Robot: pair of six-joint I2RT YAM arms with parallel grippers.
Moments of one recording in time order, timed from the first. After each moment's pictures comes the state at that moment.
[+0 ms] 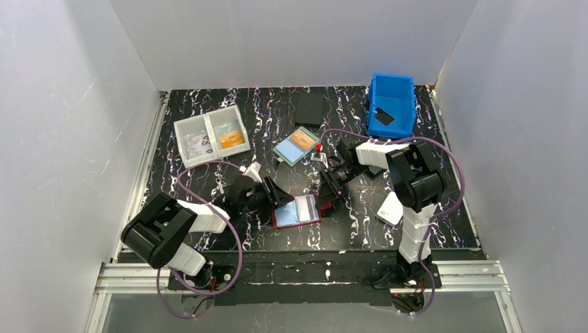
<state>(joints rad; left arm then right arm) -0.62 1.49 0.33 0.64 0.28 -1.04 0.45 1.99 1.17 -0.78 -1.21 -0.51</state>
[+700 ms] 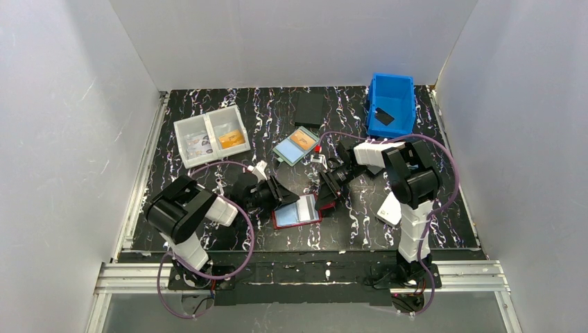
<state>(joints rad) -0.59 1.66 0.38 0.86 0.40 -1.14 0.45 2.03 1.19 -0.81 -1.23 -0.51</state>
